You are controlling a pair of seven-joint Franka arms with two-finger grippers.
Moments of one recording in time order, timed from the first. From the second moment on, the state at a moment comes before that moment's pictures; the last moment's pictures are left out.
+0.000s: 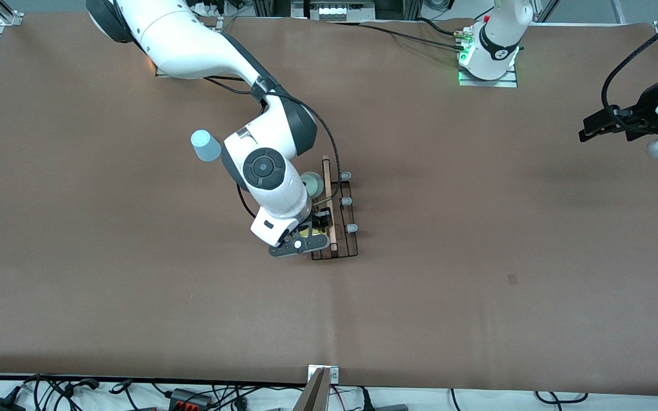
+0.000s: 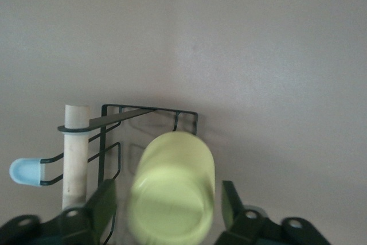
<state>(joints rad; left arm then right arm) 0.10 -0.02 -0.07 -1.65 -0.06 1.53 -0.02 0.55 0.88 0.11 -1.04 -0.02 2.04 0.43</state>
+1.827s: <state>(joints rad) 0.10 0.00 -0.07 -1.65 0.00 1.53 -0.02 -0.05 0.26 -0.02 -1.28 -0.03 1.56 0.00</state>
